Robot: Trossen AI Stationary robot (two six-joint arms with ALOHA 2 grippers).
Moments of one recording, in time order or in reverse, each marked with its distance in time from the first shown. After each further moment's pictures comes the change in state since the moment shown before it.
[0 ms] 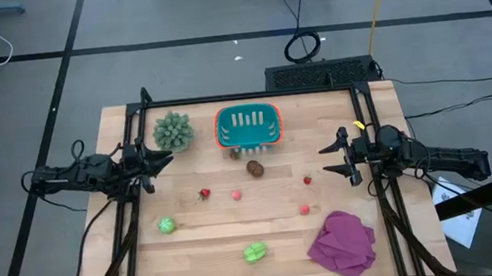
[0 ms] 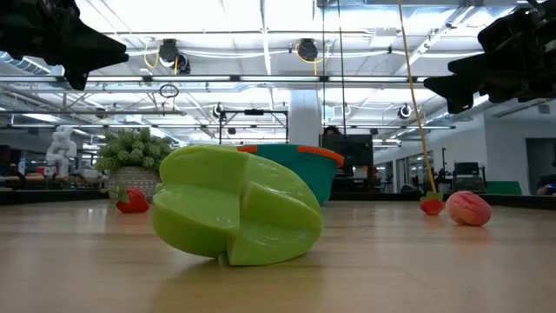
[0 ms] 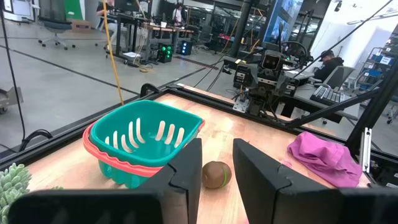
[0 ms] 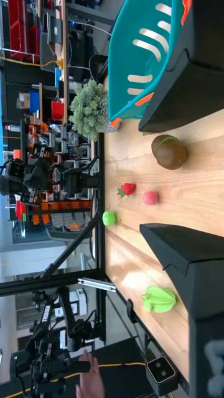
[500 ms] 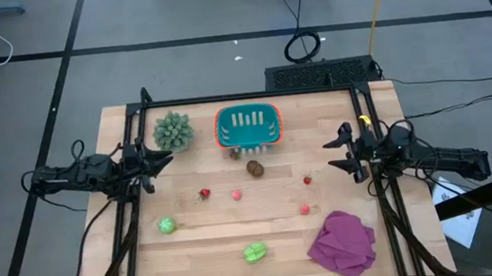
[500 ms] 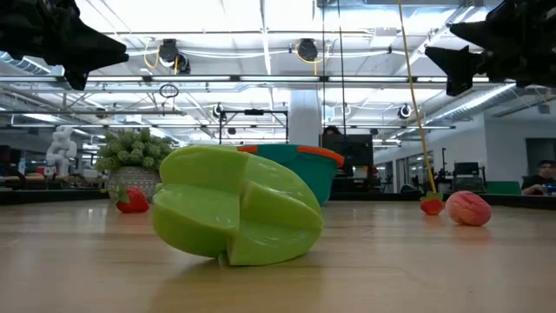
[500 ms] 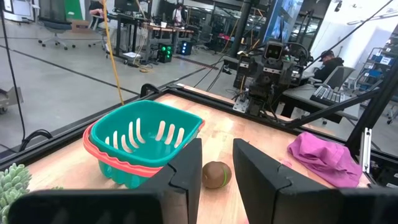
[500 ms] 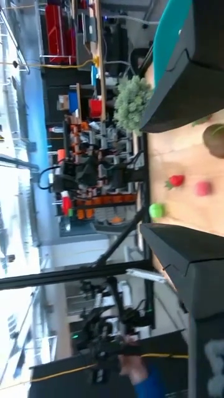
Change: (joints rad) left arm 0.000 0.000 0.000 0.001 0.000 0.002; right arm 0.000 0.000 0.000 0.211 0.003 0.113
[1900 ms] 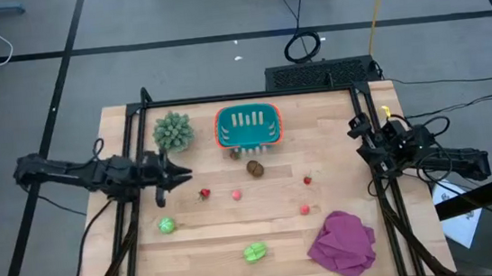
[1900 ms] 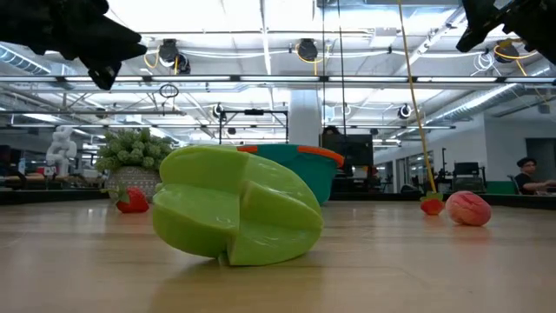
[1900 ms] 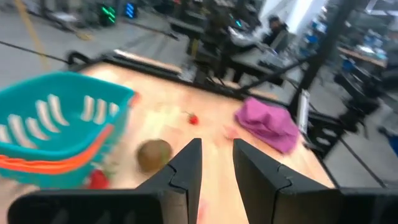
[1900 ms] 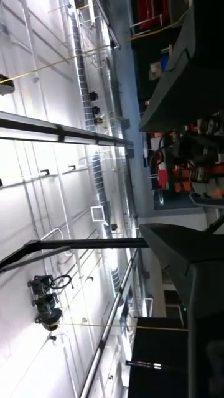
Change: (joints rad) left arm -0.045 0.413 0.017 0.286 0.245 -0.058; right arm 0.000 0.001 0.000 0.470 -0.003 0.189
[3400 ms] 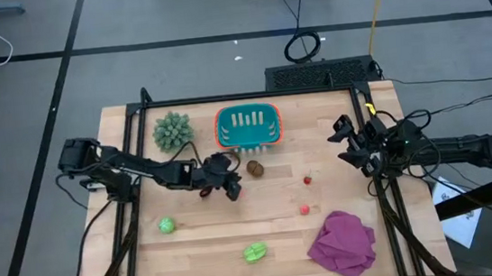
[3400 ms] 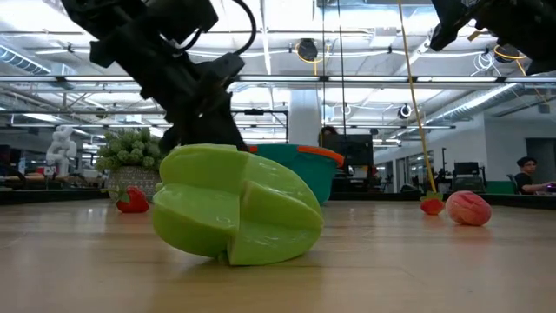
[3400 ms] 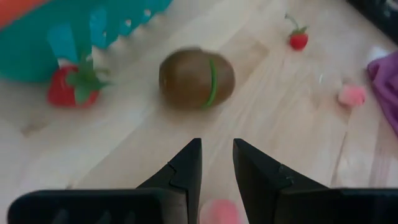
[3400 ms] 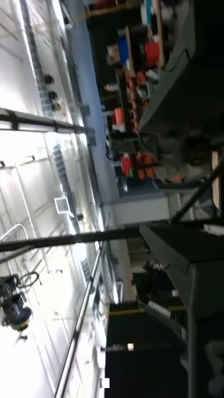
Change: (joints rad) left arm 0.087 1.127 0.462 0.087 -0.115 -0.461; right arm 0.000 0.411 0.097 0.150 -0.099 0.047
